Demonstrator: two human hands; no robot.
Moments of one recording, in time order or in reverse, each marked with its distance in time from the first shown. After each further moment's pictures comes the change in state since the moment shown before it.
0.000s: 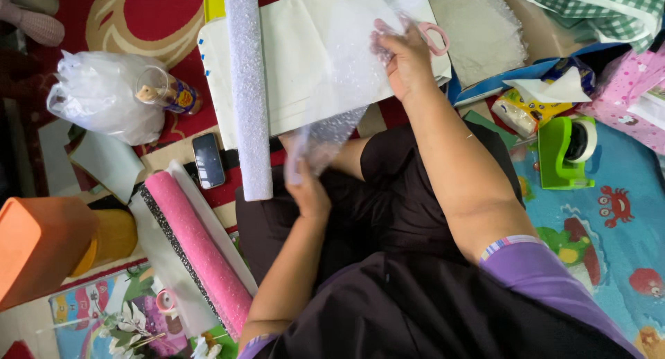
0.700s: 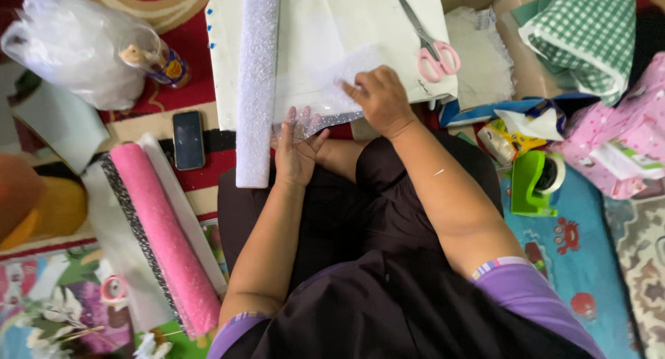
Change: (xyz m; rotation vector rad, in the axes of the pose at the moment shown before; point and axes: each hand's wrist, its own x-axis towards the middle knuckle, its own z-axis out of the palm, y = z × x) left_hand 0.061 0.011 -0.006 -1.086 0.060 -0.771; right_hand -0.045 0.043 0.018 -1.431 -0.527 -1.376
